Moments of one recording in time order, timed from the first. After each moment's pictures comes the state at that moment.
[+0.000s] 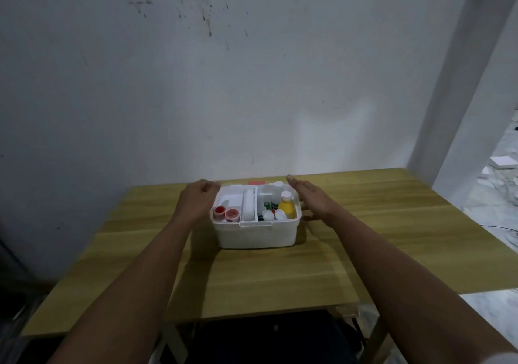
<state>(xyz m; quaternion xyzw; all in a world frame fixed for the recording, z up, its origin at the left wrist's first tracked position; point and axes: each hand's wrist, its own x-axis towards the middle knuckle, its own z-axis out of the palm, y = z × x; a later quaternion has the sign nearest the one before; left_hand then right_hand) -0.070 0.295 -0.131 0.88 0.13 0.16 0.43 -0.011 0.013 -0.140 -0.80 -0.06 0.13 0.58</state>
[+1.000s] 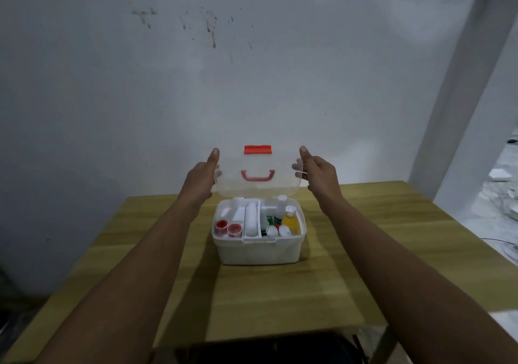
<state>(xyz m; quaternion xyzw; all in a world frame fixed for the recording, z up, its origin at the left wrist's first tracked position) -0.038 0.298 -0.078 0.77 0.12 0.13 0.61 0.007 0.036 -0.084 -0.72 -0.04 -0.09 0.68</state>
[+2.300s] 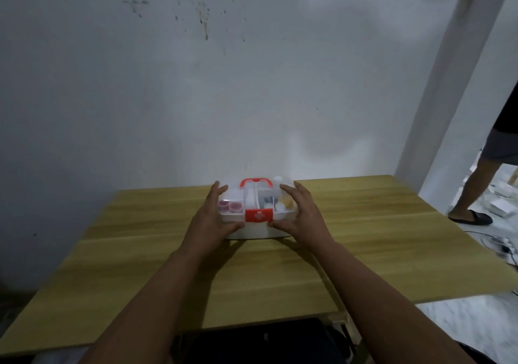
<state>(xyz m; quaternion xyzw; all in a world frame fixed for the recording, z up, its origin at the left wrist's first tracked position) -0.081 0.267 -0.178 0.87 -0.01 0.17 0.46 -0.040 0.027 -0.177 -0.88 -0.18 -0.16 0.41</state>
